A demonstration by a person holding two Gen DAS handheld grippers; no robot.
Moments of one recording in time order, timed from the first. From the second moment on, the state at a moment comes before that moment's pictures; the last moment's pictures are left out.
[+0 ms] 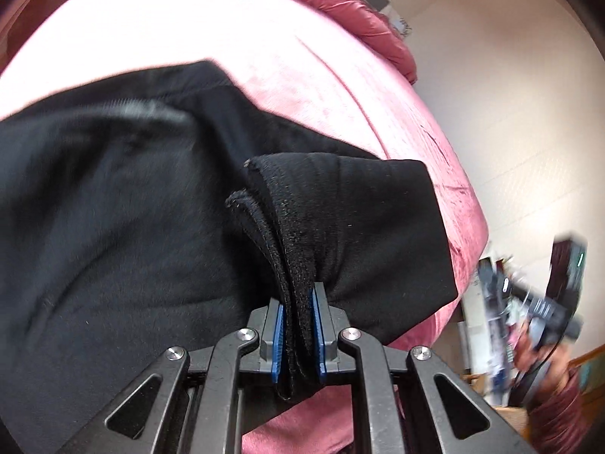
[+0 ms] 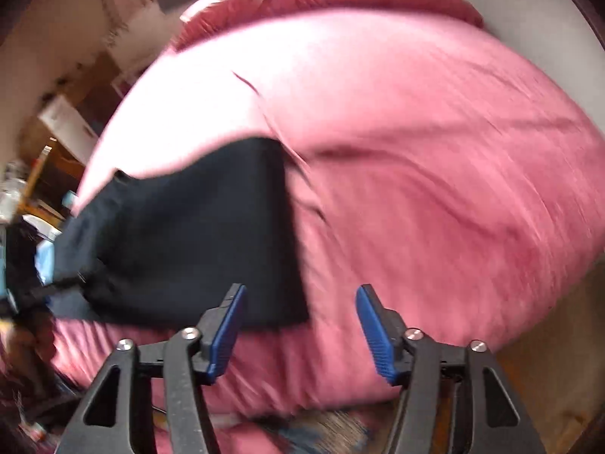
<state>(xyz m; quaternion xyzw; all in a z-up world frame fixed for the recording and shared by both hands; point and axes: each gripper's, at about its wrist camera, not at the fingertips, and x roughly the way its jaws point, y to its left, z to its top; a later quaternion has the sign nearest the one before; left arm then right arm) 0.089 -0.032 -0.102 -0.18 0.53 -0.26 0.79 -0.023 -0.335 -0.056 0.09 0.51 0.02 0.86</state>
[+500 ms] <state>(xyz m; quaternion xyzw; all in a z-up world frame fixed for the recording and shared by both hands) 0.082 -0.027 -0.118 -0.20 0.56 -0.23 0.77 0.098 -0.266 -0.127 0.02 0.54 0.01 0.84</state>
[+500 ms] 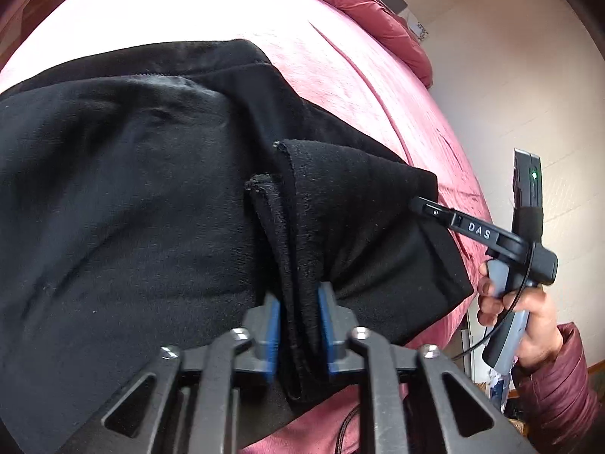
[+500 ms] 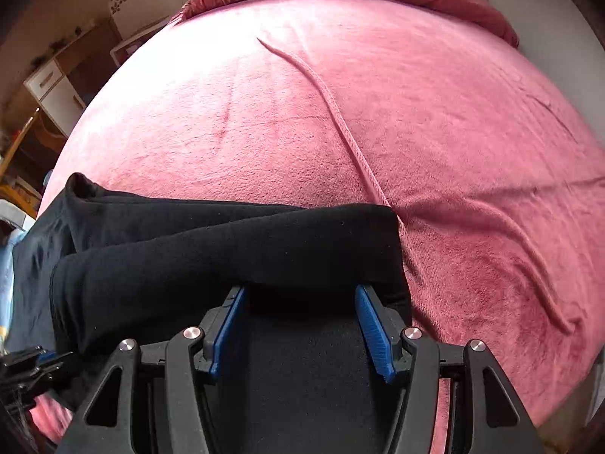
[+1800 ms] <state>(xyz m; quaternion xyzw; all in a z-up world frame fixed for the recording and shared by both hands) -0.061 0.295 -0.152 -0.58 0.46 0.14 0.66 0.006 -0.169 -0.131 0.02 0.53 0.14 0.84</state>
